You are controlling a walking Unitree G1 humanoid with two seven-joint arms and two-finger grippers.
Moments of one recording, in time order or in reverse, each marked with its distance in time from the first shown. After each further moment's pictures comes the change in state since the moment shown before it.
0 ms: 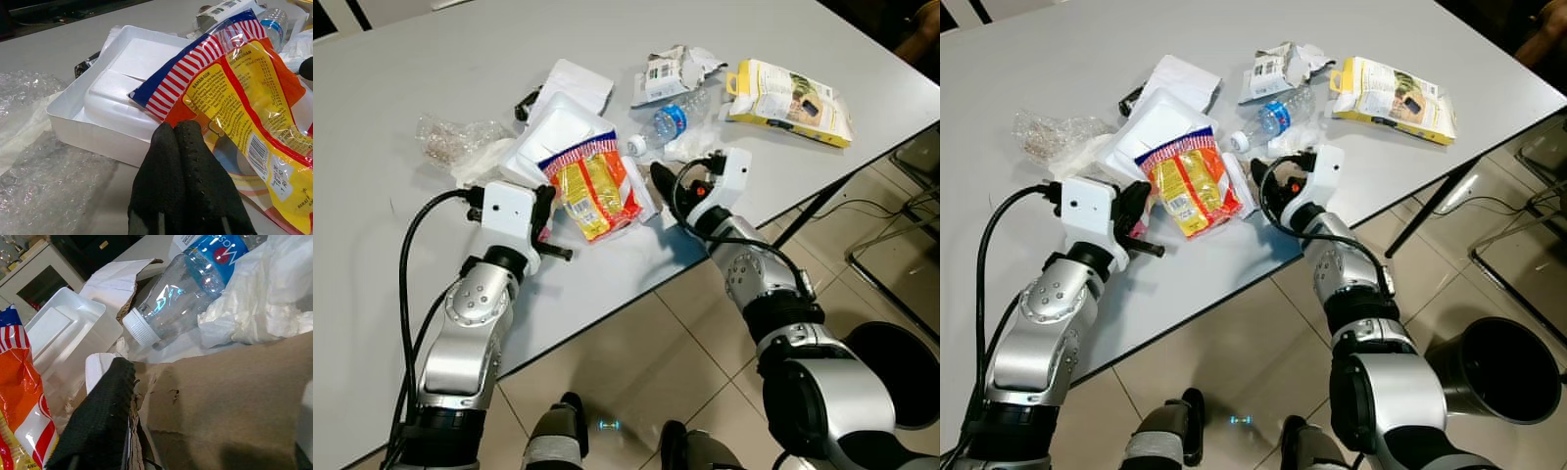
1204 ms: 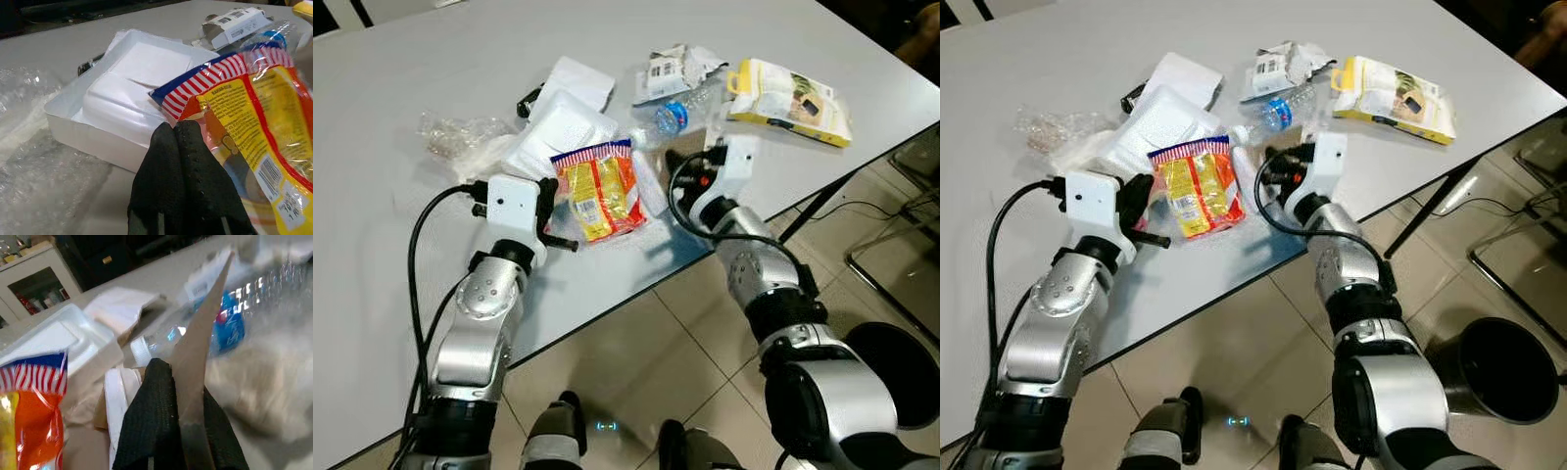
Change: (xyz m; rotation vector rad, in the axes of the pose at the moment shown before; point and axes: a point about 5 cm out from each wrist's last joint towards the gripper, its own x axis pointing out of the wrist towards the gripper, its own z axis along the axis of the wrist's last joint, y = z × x) left arm 0.010 -0.007 0.001 -0.045 -0.018 0.041; right arm -0.002 0.005 0.022 -0.220 -0.115 0.004
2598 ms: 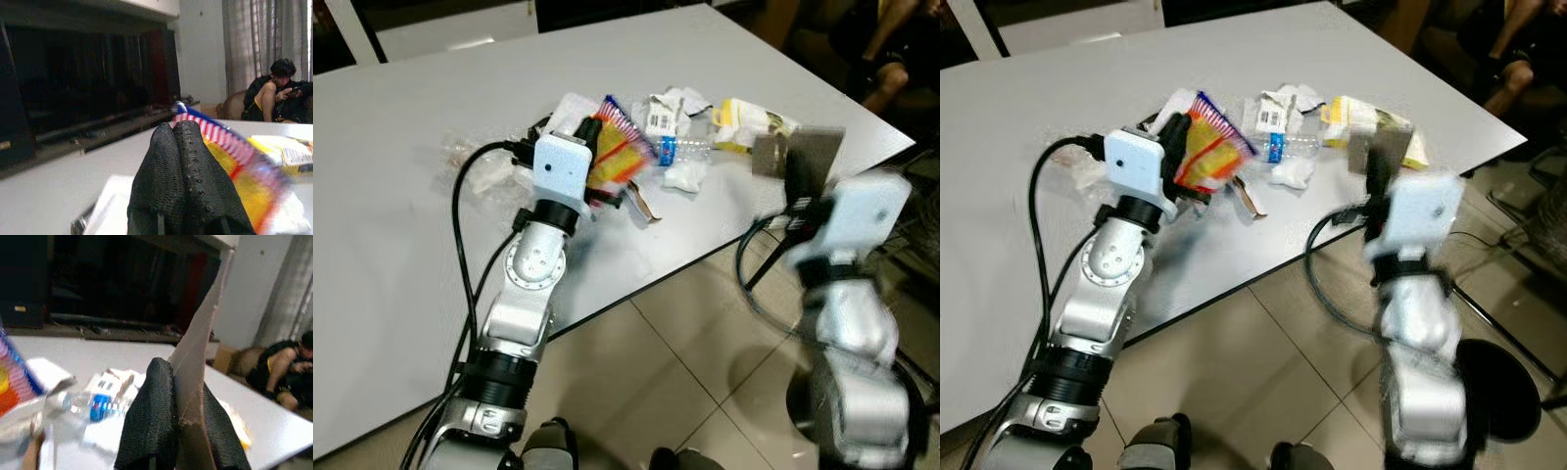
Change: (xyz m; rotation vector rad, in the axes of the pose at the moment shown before) left arm 0.033 -0.039 0.049 0.113 -0.373 -0.054; right arm -0.134 0.022 0.048 -0.477 -0.216 -0.390
